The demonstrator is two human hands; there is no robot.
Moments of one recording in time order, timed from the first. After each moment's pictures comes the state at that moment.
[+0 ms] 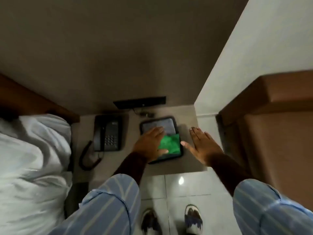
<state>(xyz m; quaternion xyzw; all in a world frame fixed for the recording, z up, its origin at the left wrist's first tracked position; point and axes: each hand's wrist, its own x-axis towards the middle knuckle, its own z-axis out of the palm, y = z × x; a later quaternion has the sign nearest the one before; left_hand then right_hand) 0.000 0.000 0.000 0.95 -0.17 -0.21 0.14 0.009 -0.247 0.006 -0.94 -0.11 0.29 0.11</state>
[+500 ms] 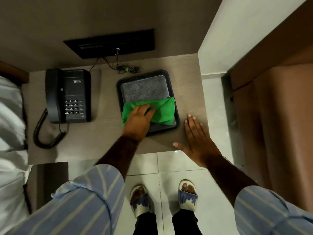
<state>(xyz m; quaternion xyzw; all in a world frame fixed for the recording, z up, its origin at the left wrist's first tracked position) -0.015 -0.022 -0.174 0.98 -0.11 -0.13 0.11 -0.062 -0.277 -0.178 -0.93 -0.16 0.33 0.08</state>
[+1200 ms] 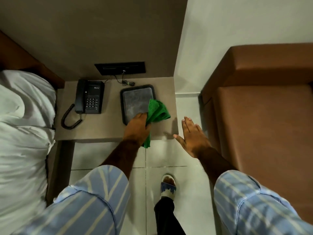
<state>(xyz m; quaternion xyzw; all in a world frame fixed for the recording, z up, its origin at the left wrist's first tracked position) -0.135 -0.124 0.039 0.95 0.09 -0.13 0.27 -0.129 -0.363 0.005 -0.94 -0.14 0.29 0.09</state>
